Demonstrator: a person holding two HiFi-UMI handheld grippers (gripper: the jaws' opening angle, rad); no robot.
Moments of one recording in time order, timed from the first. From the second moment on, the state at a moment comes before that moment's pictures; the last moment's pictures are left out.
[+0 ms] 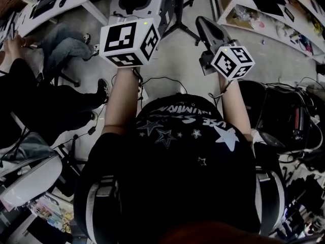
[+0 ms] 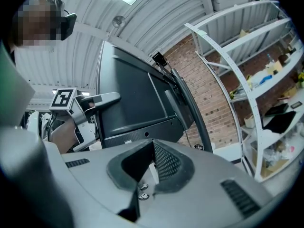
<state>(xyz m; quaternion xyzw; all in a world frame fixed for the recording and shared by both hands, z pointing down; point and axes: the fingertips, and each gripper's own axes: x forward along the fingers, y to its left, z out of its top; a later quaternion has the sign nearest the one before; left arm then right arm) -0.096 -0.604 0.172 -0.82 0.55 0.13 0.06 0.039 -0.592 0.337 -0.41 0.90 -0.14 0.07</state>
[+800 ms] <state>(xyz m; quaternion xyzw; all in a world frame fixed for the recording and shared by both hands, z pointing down) -0.140 -0.526 0.173 -0.84 0.52 0.16 0.05 0.011 -0.526 0.345 -0.44 0.88 -0.14 0.06</state>
